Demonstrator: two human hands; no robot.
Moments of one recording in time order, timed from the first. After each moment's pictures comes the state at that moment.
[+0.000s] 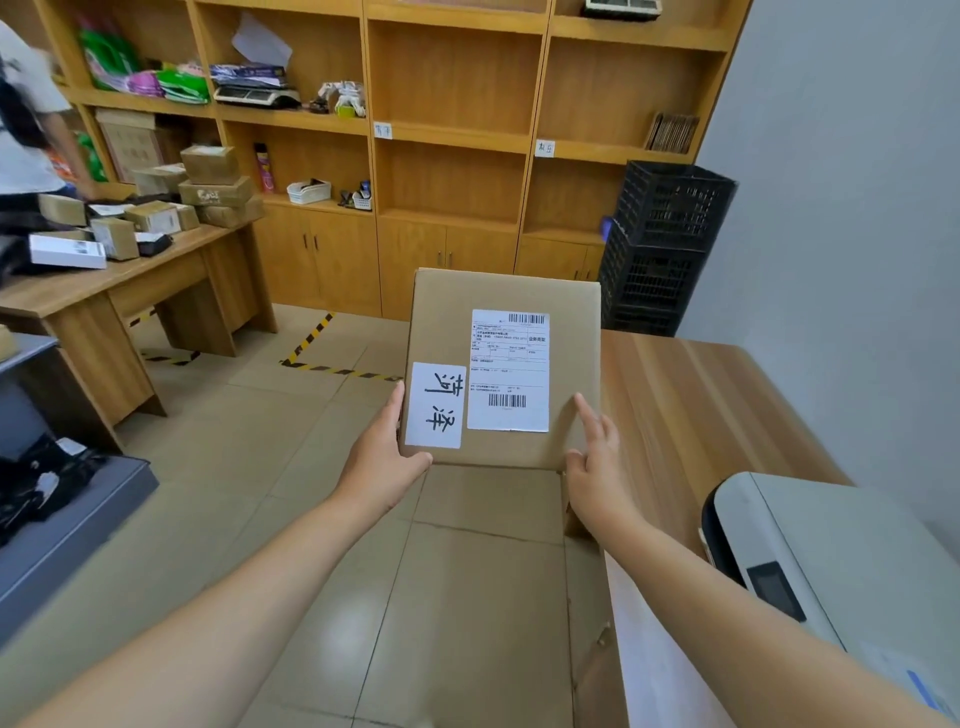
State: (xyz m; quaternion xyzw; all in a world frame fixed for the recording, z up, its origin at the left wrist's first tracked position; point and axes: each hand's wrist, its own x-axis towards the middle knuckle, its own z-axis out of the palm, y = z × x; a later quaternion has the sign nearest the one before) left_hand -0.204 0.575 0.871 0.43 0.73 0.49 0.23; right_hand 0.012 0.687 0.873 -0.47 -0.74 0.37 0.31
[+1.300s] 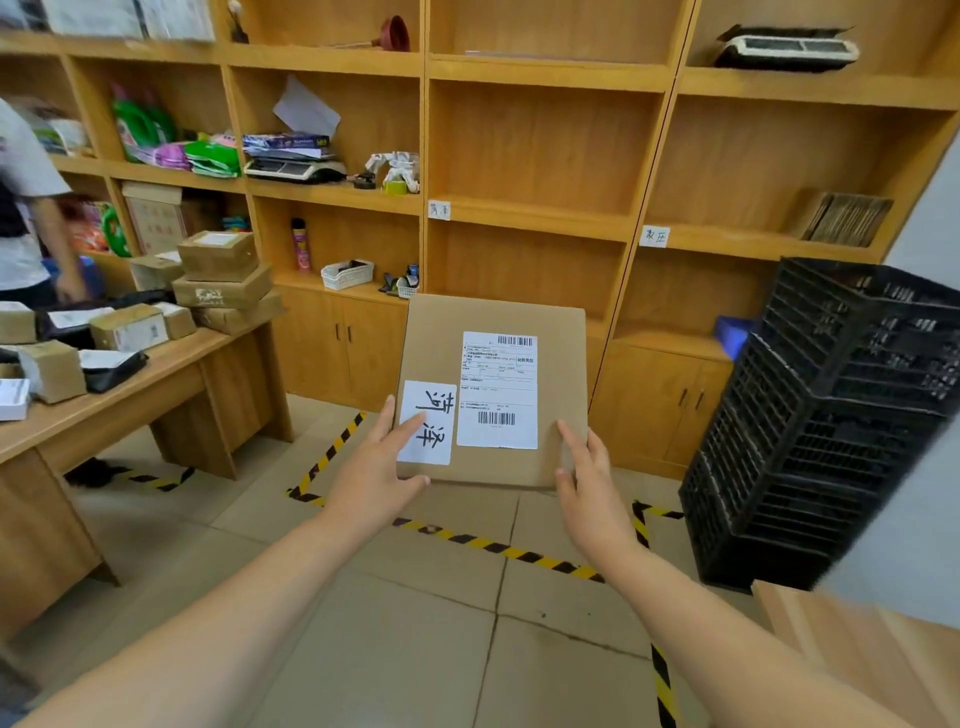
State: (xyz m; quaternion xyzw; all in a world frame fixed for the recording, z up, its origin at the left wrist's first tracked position) left_hand -0.709 1.112 0.921 0.48 0.78 0.40 0.08; right_hand -0.509 1.253 0.908 -0.40 -0.81 0.32 0.27
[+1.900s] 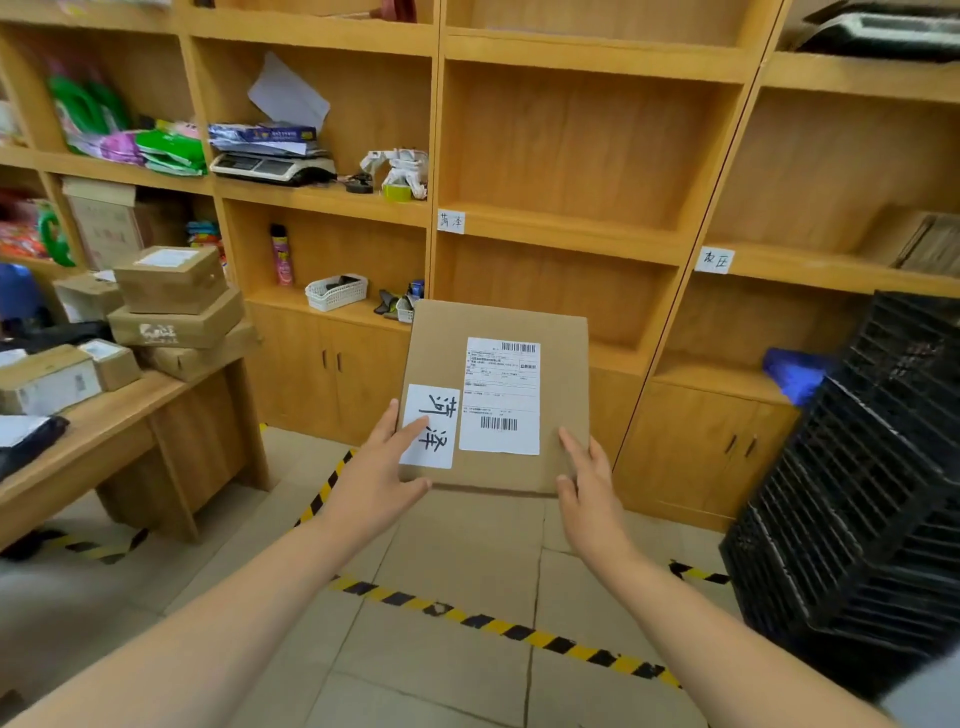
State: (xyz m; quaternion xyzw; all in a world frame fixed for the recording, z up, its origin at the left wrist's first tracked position) left_hand -0.994 1.330 0.904 0.51 0.77 0.37 0.07; right_hand -0.780 1.455 0.904 -0.41 -0.80 0.34 0.28
